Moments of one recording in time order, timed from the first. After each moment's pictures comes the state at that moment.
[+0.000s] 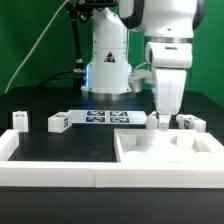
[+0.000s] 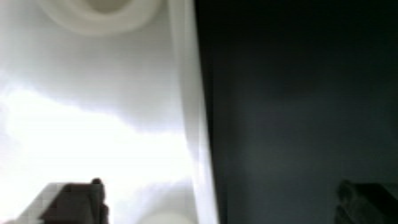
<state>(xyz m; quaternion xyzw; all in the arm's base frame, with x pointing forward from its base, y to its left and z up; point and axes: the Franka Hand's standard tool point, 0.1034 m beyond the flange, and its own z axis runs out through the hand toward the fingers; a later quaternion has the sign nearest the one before) 0.480 0.084 0.037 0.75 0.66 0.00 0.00</state>
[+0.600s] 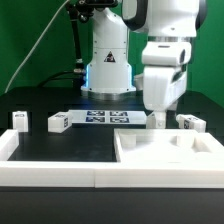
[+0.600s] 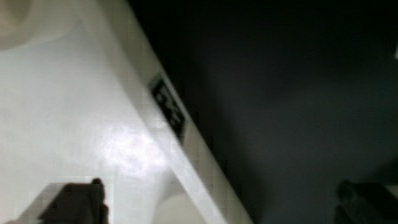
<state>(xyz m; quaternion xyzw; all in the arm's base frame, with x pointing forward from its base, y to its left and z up) 0.473 0.094 0.042 0.87 0.49 0.03 0.00</state>
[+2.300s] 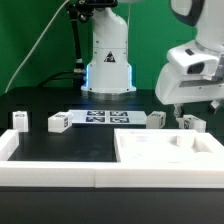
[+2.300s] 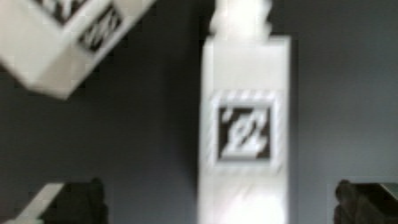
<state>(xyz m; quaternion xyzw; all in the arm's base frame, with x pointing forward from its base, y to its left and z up) 0.417 0.169 0.039 0.96 0.15 -0.23 0.02</state>
